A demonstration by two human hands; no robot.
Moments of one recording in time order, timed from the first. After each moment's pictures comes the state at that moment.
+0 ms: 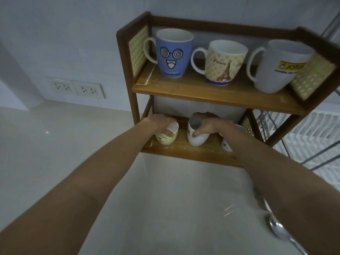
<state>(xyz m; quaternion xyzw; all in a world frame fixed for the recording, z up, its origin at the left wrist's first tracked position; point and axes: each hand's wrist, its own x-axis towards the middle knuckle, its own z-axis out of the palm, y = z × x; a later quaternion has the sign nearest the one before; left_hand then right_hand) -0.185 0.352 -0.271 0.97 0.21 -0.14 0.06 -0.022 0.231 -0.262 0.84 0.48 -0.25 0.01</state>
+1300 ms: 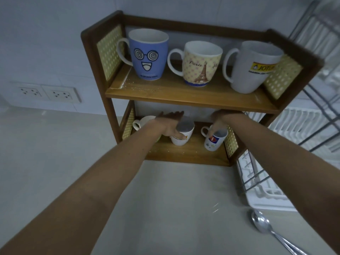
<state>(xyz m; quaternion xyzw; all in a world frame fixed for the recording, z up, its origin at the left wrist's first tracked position) -0.114 0.319 -0.273 0.96 0.18 -0.12 0.15 0.045 0.187 -0.235 0.89 0.37 -0.22 0.15</state>
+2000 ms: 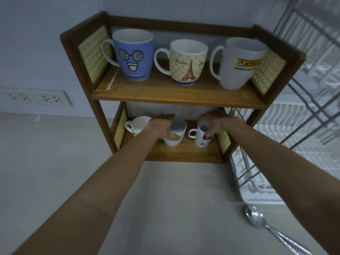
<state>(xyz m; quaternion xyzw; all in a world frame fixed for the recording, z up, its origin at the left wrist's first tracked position) -0.104 0.310 -0.295 0.97 0.23 -0.04 0.11 0.050 0.160 -0.250 0.84 0.50 -0.18 0.08</state>
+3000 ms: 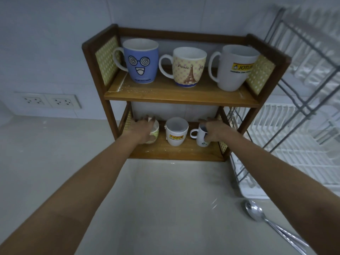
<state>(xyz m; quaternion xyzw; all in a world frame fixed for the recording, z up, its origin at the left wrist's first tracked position) -0.181 0.328 -0.276 0.95 0.27 -0.12 0.03 0.011 0.141 -0.255 0.87 0.47 -0.14 0.08</state>
